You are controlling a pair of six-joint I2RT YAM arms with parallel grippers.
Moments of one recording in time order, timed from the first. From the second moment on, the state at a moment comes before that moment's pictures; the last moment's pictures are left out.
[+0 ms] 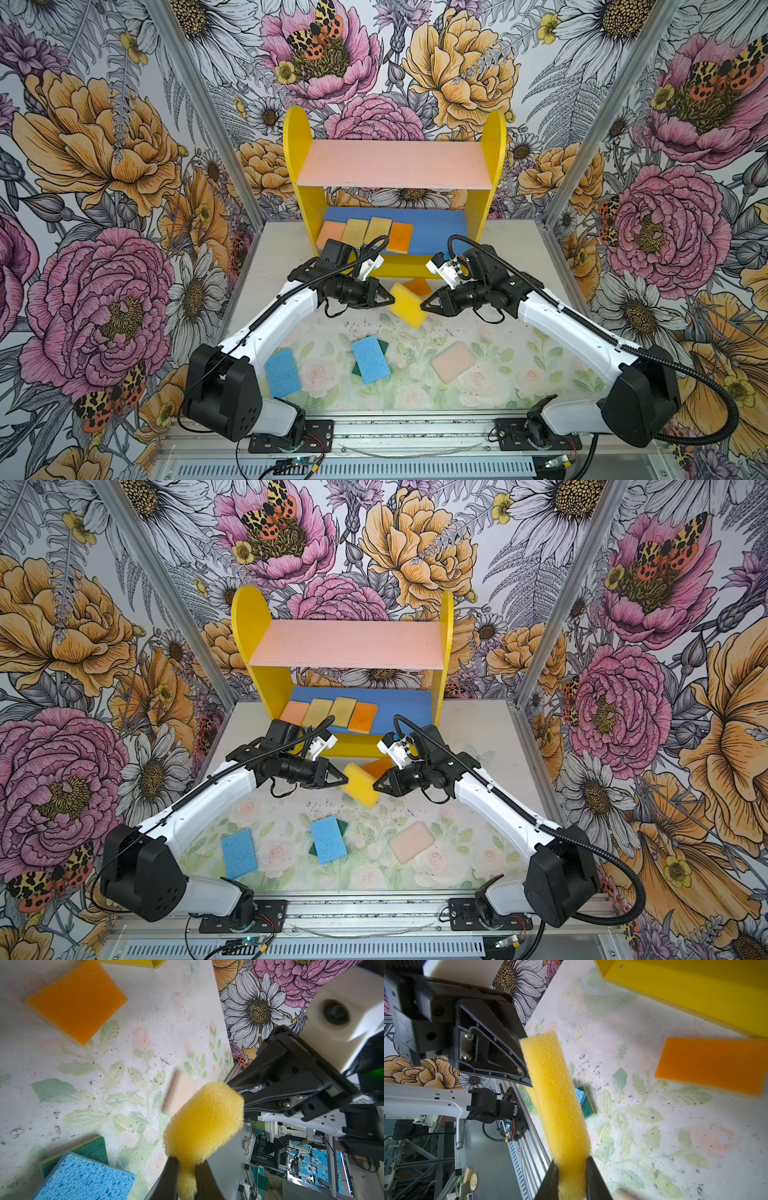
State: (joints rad) left arm -0.40 1.42 1.15 -0.69 0.81 -0.34; right arm 0.53 1.38 1.12 -0.60 -0.69 0.15
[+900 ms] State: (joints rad) left arm 0.05 0.76 0.87 -0.71 0.41 -0.45; right arm 0.48 1.48 1.11 -0.10 -0.05 0.85
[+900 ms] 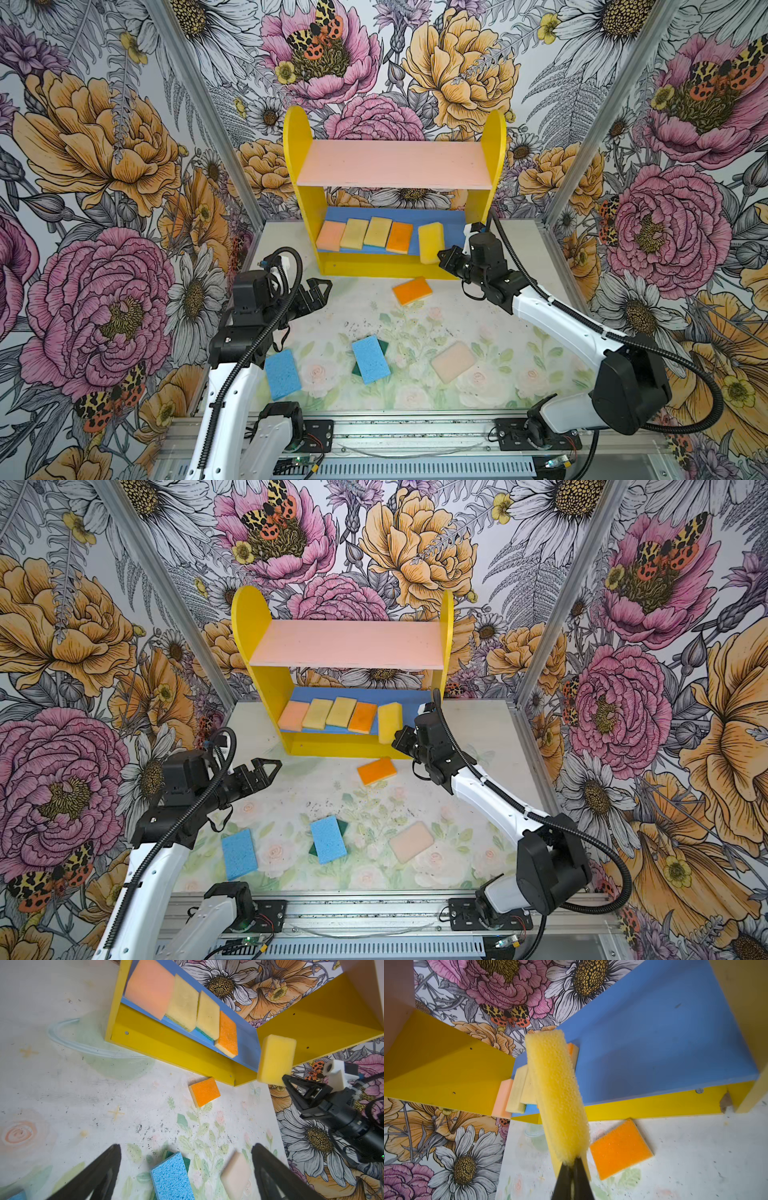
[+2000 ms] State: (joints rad) left arm 0.10 0.62 0.78 -0.71 0.34 -0.45; right arm 0.48 1.76 1.27 0.04 0.00 1.02
